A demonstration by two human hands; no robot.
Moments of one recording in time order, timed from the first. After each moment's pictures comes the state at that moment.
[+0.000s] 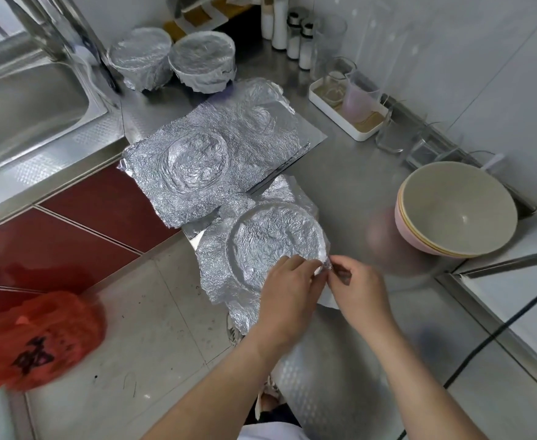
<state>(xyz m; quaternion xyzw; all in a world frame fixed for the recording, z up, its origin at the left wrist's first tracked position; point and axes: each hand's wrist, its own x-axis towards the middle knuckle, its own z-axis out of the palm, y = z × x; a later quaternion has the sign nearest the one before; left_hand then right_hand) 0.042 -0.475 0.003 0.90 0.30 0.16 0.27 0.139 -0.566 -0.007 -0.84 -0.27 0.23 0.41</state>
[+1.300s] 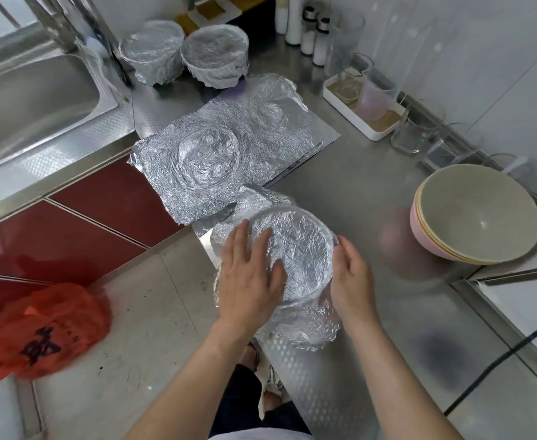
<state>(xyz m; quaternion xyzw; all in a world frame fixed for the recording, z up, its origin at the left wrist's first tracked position) -0.004 -0.420 -0.003 0.90 0.37 0.14 0.17 0.118 -0.524 0.001 -0.80 -0.13 0.26 0.53</state>
